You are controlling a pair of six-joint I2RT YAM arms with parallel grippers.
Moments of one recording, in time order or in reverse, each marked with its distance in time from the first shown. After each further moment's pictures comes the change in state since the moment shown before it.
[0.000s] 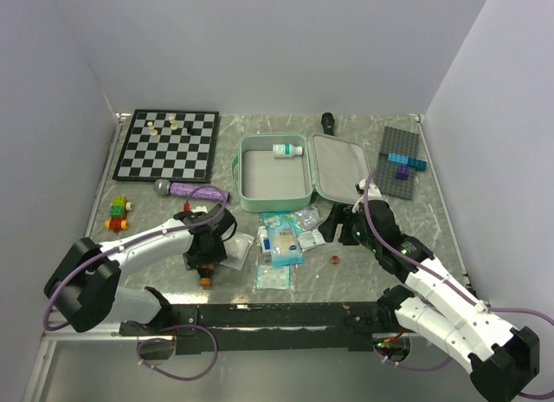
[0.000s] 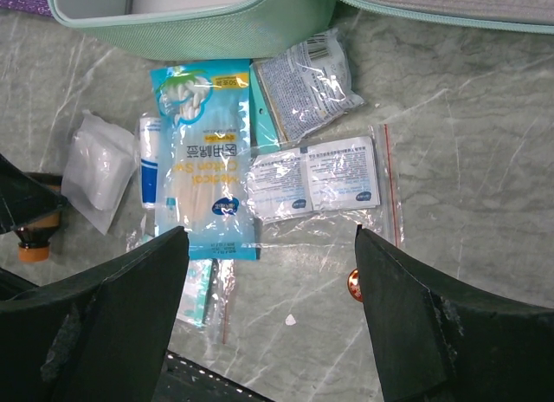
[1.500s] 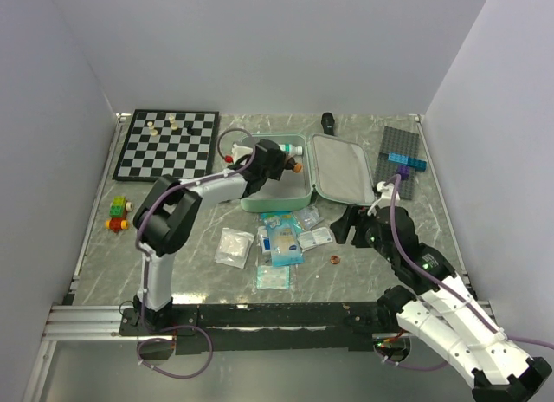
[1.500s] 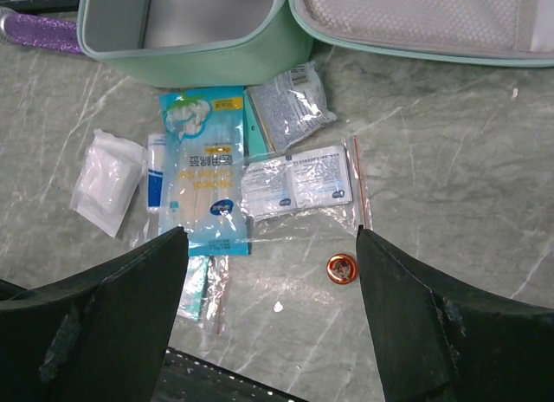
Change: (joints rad) left arm 0.041 0.663 0.667 0.879 -0.033 -0.677; right arm 0.000 -0.158 0.075 -0.168 0.079 -0.033
